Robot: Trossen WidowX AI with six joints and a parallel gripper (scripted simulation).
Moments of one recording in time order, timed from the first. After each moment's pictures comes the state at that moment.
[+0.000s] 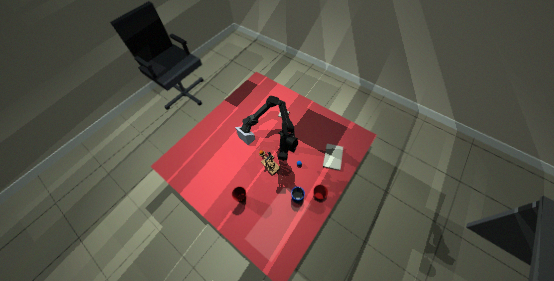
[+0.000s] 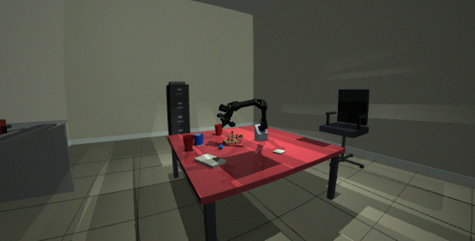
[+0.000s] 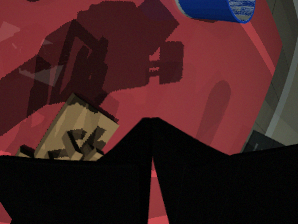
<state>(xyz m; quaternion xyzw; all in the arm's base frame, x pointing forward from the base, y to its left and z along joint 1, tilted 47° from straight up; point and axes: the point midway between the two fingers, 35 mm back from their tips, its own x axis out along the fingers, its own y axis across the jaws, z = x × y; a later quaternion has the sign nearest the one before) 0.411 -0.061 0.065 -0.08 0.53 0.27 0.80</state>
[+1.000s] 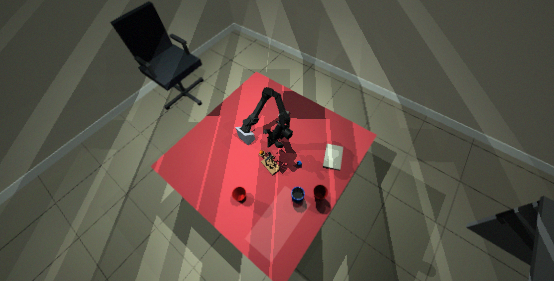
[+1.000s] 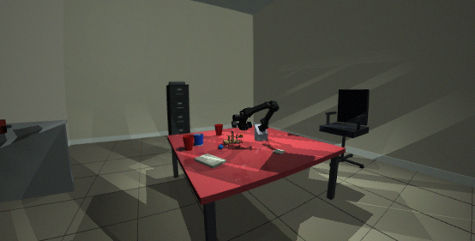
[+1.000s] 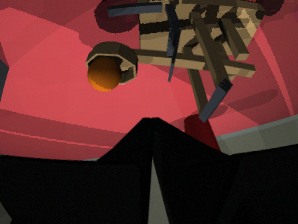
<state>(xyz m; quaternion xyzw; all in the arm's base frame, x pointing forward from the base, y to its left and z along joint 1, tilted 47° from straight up) 0.256 -0.012 0.055 -0.41 0.55 0.48 0.55</state>
